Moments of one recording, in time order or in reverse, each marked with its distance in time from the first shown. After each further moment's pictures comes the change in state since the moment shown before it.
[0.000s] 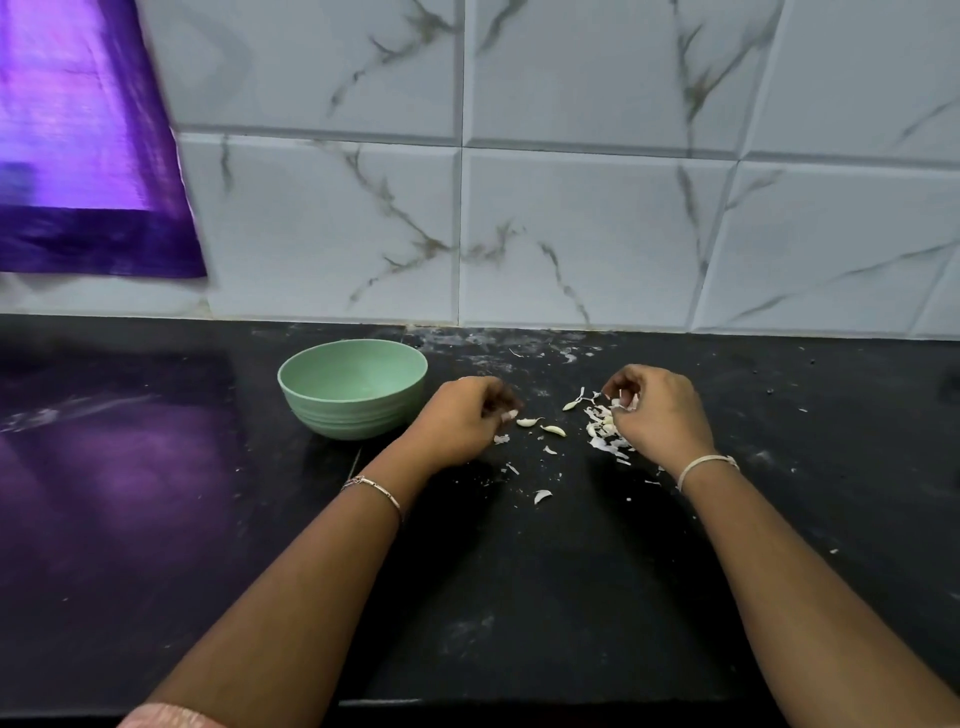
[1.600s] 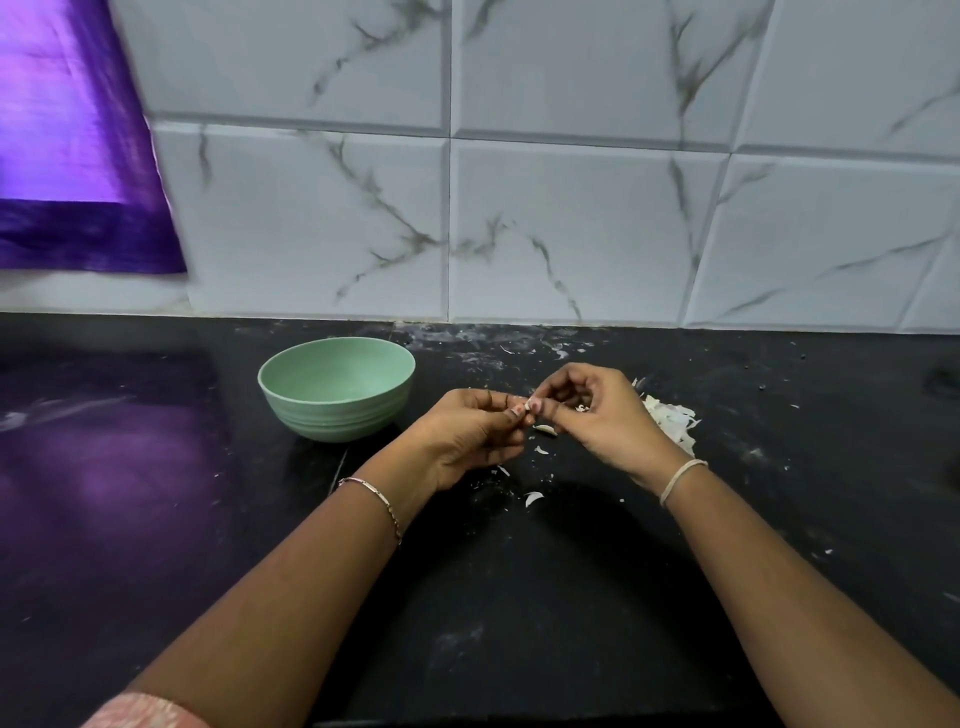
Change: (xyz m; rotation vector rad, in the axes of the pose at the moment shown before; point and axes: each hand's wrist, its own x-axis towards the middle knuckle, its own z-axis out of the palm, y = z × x) left_hand -0.003 0.015 0.018 -1.116 -0.179 -0.426; right_hand -0.009 -0.034 0.015 0.659 -0.252 -0.134
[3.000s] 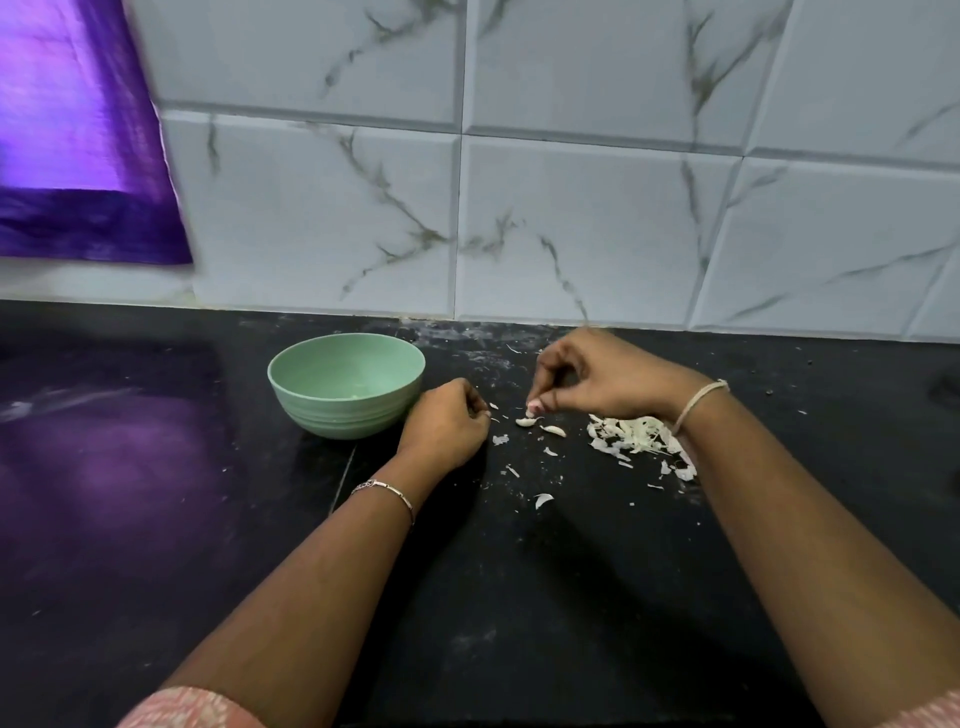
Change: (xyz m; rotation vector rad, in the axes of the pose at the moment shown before) left_hand 0.019 -0.009 -0.031 1.048 0.448 0.258; right_hand 0.035 -0.052 -0.017 -0.558 -0.492 -0.070
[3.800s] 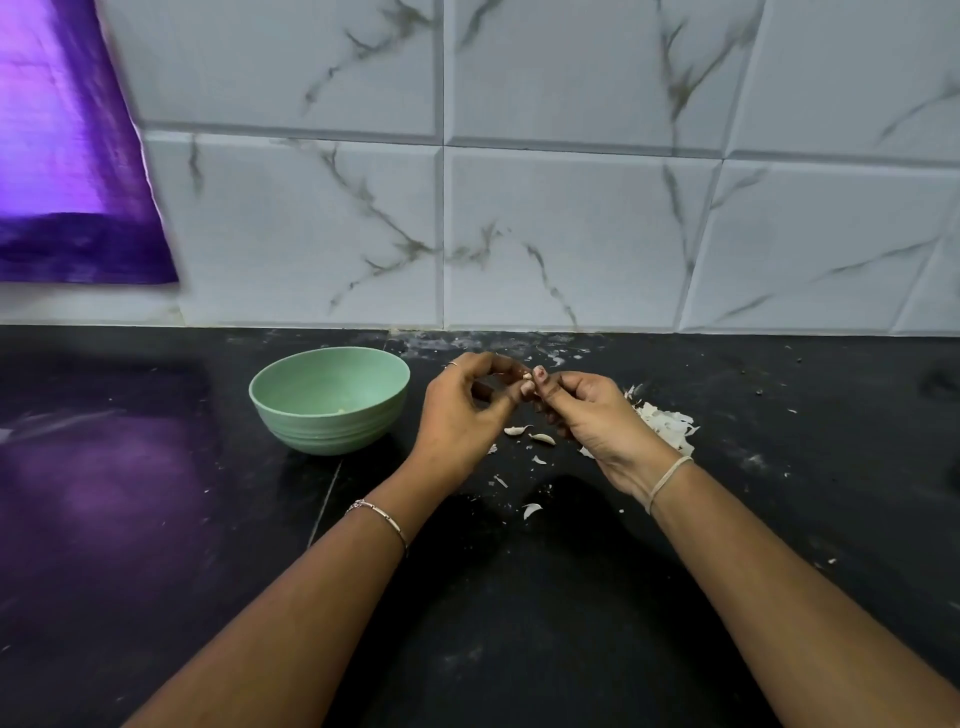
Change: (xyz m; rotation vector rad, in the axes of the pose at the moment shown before) left_hand -0.014 0.038 -0.001 -0.618 0.160 0.312; right_hand -0.007 0.017 0.057 0.945 0.528 0.207
